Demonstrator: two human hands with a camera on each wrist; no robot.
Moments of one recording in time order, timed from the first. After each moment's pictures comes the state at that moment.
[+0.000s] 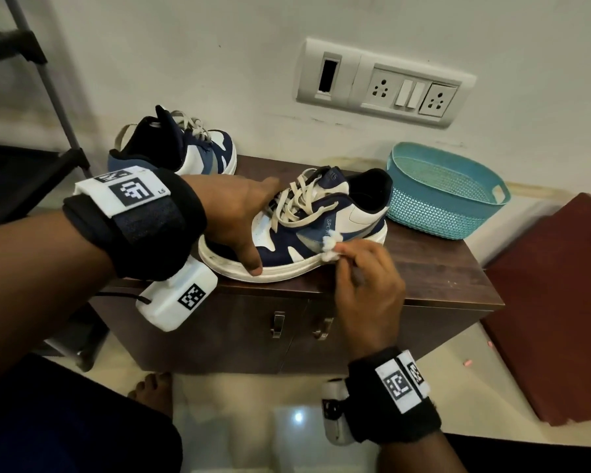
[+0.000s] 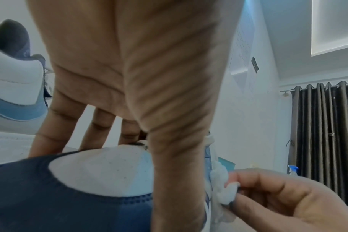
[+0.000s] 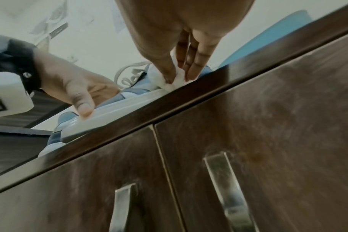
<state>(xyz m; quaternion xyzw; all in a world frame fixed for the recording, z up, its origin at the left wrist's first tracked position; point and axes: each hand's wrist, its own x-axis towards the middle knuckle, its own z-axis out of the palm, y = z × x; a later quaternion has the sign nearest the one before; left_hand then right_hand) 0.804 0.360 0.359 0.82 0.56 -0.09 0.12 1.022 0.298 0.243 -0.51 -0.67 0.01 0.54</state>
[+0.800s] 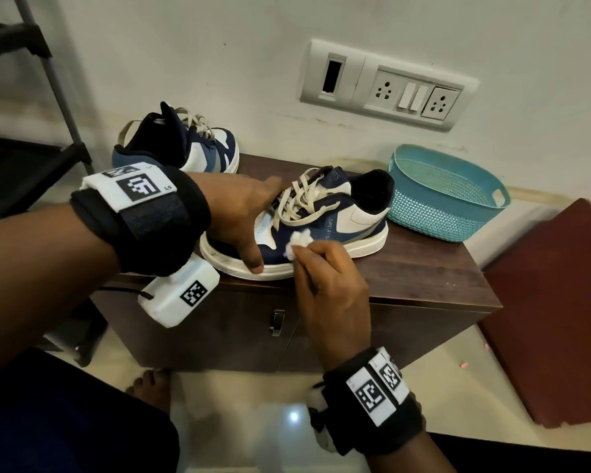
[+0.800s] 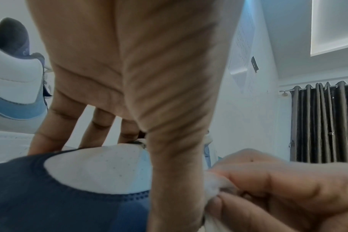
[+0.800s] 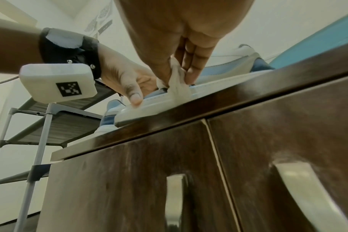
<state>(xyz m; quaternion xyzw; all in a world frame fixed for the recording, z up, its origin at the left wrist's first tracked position) 0.805 0.358 0.360 0.81 0.56 -0.09 0.12 0.987 0.286 0.250 -0.44 -0.77 0.00 0.46</state>
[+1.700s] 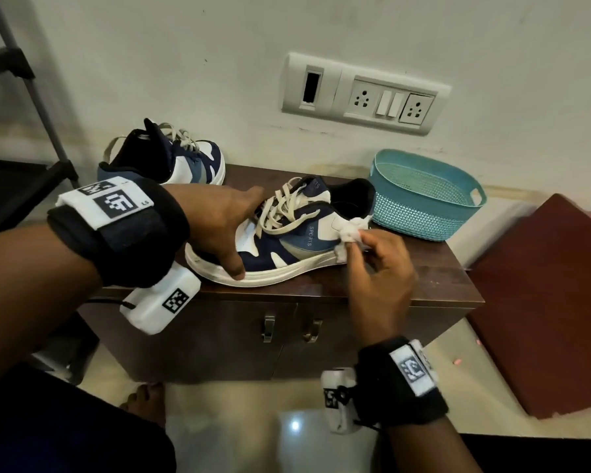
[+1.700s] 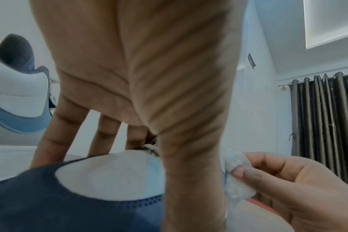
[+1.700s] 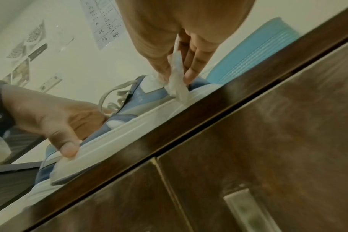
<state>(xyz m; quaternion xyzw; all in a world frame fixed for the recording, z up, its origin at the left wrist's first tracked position) 0.803 0.356 0.363 0.82 0.55 -0.09 0.12 1.042 0.313 0.258 -0.51 -0.59 0.05 0.62</state>
